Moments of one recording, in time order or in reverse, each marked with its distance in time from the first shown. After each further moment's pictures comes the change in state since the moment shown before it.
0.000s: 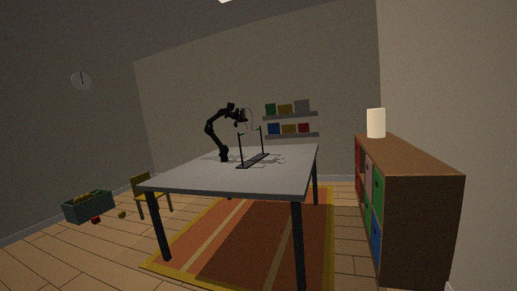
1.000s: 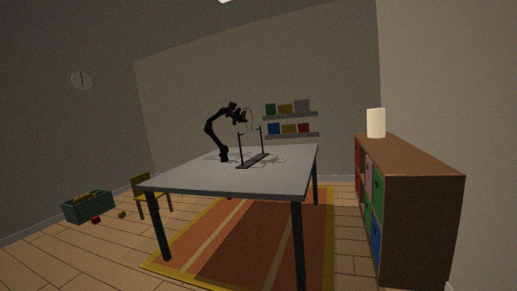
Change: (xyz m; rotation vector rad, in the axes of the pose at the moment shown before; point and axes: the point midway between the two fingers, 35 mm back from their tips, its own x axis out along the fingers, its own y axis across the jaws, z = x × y) arm 0.000 -0.009 0.002 -0.328 -0.049 -0.179
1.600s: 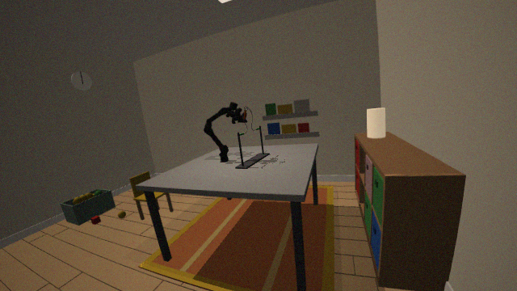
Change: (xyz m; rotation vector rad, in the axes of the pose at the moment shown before) arm 0.000 -0.006 0.001 -0.197 -0.030 -0.106
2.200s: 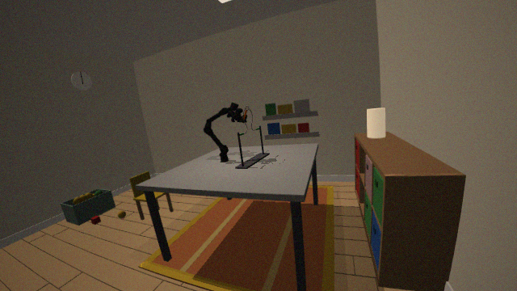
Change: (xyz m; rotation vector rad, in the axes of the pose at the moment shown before) arm 0.000 -0.006 0.000 -0.199 -0.027 -0.107
